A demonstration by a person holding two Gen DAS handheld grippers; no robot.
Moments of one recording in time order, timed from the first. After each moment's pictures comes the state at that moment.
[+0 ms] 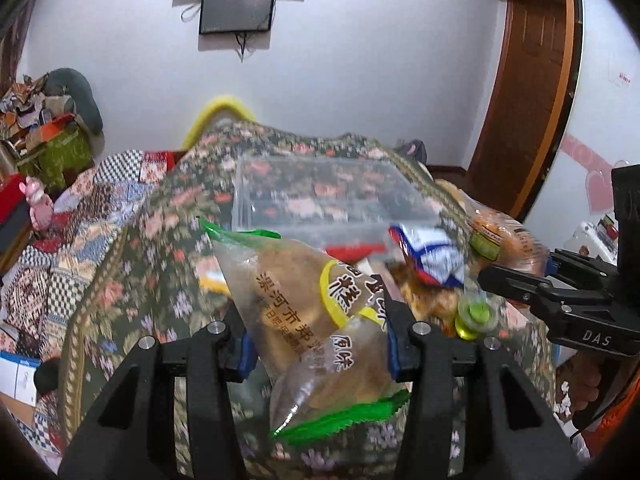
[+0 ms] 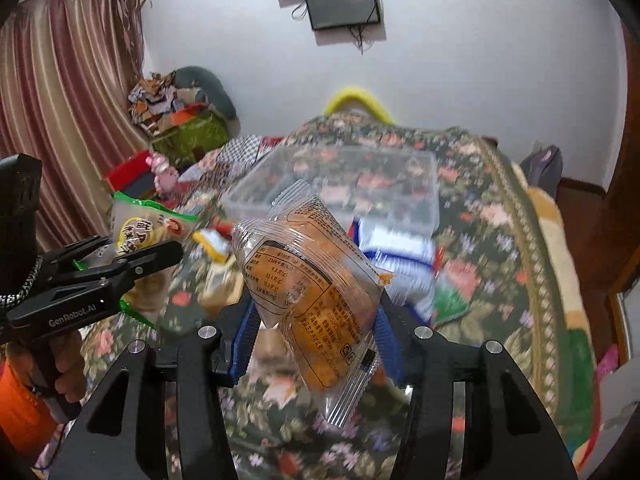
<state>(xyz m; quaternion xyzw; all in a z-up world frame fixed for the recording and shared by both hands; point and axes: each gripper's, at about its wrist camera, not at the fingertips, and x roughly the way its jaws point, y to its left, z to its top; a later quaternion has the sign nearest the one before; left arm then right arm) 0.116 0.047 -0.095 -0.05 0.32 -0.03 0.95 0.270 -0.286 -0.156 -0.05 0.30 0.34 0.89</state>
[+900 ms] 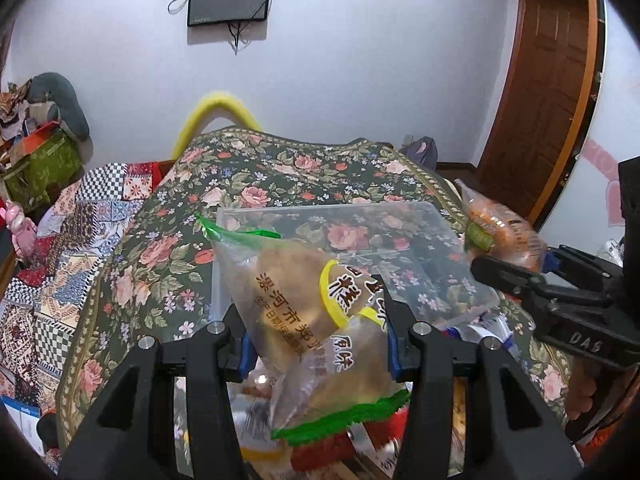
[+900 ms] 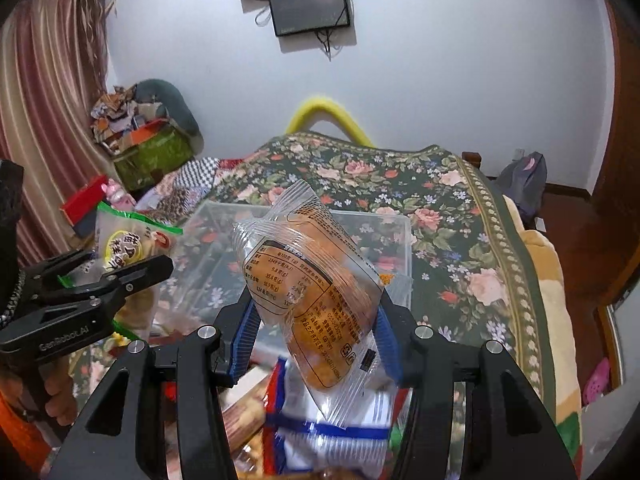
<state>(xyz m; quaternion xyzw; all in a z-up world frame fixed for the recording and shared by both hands) 0.261 0.060 -0.103 -0.04 0.35 -0.03 0.94 0.380 -0.245 -0.148 -0.05 0.30 0.30 0.90</state>
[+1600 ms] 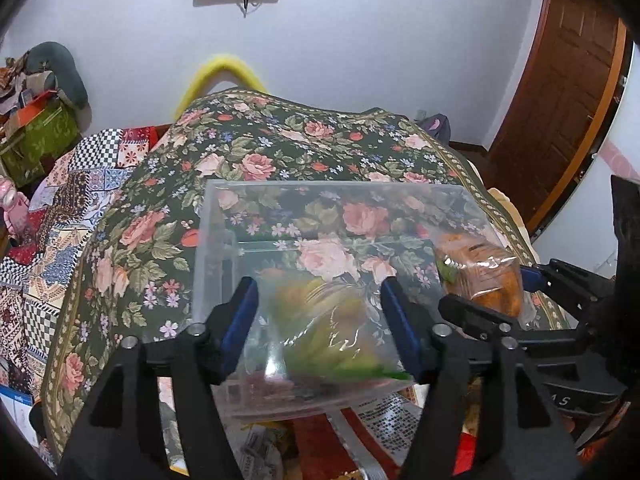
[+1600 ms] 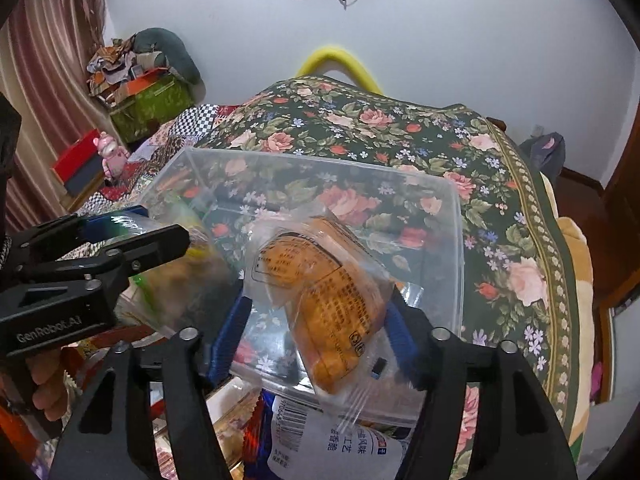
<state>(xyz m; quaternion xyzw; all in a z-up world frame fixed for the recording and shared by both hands) 0.302 0.068 -0.130 -0.06 0.40 -0.02 0.91 0.409 -0.212 -0.179 -0.09 0.38 0.31 0.87</state>
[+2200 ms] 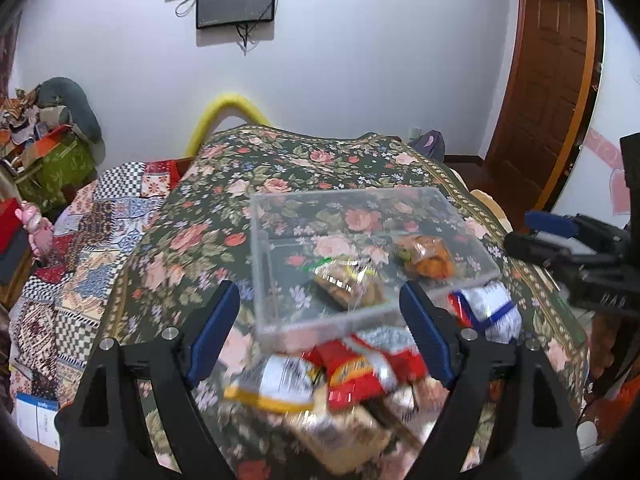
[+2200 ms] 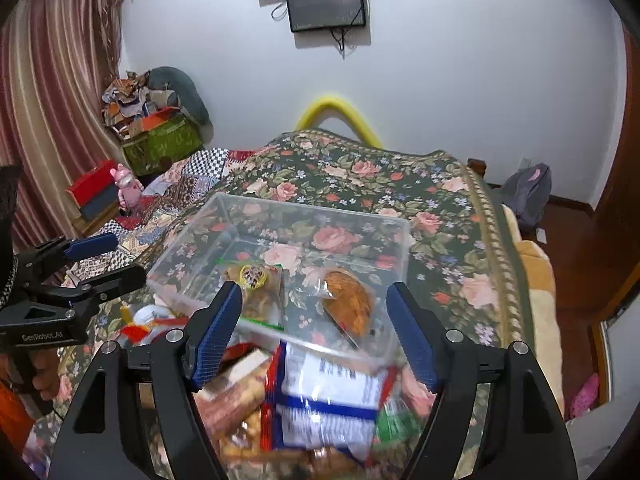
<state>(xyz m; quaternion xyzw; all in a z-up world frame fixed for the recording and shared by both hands) 0.212 0.074 -0.091 -0.02 0.35 -0.02 0.94 0.354 -0.259 -0.127 -0.07 0.30 0.31 0.90</state>
